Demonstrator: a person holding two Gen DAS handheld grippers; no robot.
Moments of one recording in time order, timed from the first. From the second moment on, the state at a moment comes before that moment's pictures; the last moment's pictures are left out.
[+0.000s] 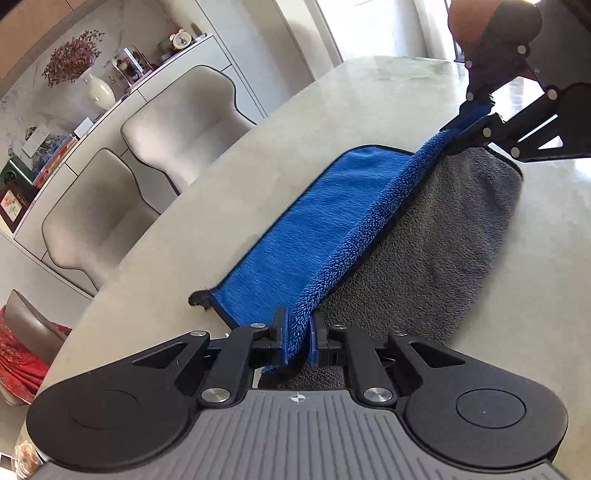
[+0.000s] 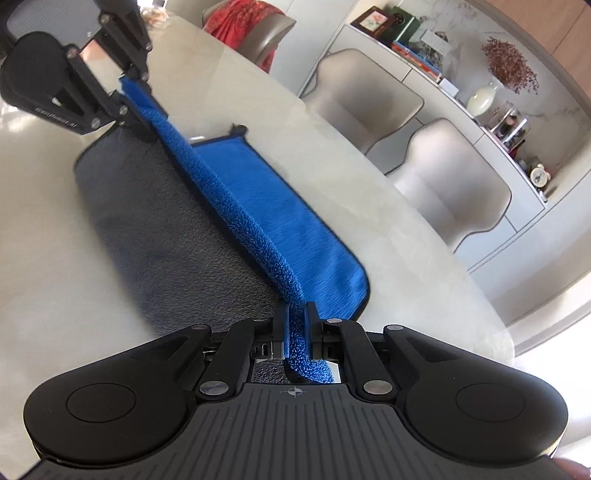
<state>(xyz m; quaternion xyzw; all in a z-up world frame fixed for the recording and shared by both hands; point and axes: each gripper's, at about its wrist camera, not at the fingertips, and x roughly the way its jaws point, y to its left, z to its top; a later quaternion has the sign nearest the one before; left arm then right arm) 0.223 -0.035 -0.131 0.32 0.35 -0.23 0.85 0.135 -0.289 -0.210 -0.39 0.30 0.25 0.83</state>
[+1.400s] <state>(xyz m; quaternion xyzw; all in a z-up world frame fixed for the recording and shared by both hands) 0.330 -0.040 -0.195 0.32 0.40 -0.21 0.83 0.246 -0.261 -0.262 -0.38 0.37 0.24 0.82</state>
